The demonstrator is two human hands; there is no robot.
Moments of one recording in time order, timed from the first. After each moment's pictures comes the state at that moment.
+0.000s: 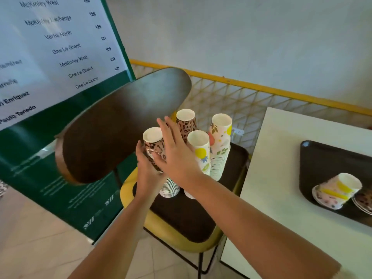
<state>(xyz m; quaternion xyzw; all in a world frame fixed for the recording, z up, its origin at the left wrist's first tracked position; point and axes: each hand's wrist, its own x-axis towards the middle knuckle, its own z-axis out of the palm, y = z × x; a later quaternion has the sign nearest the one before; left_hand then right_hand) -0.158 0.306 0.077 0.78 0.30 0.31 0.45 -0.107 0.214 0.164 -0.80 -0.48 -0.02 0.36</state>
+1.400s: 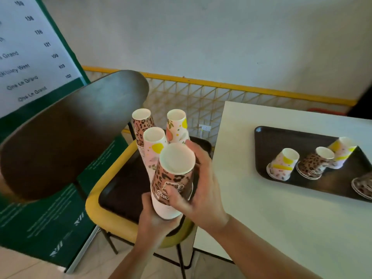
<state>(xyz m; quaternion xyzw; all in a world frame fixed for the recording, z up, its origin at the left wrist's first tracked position) -0.196 0.197 0.027 0.81 0.18 0.19 0.52 -0.135 0.075 0.147 -0.68 -0.40 -0.15 0.60</state>
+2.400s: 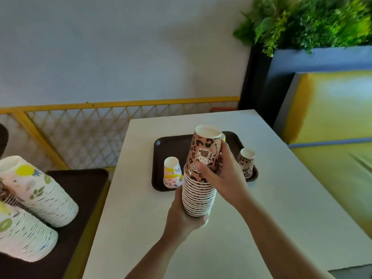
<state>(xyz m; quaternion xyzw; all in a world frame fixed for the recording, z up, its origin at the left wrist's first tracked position) -0.052 -0.127 0.054 0.82 -0.01 0.00 0.58 -0.024 -0.258 0.162 -0.82 -0.09 -0.10 0.56</state>
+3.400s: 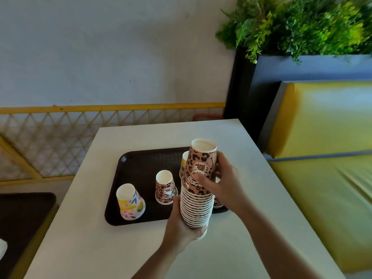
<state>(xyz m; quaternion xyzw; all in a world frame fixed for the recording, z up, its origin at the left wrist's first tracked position) 0.050 -0.241 0.023 0.80 -0.03 -0.02 0.61 0.089 -0.377 0.145 -0.83 -0.08 -0.07 0.55</state>
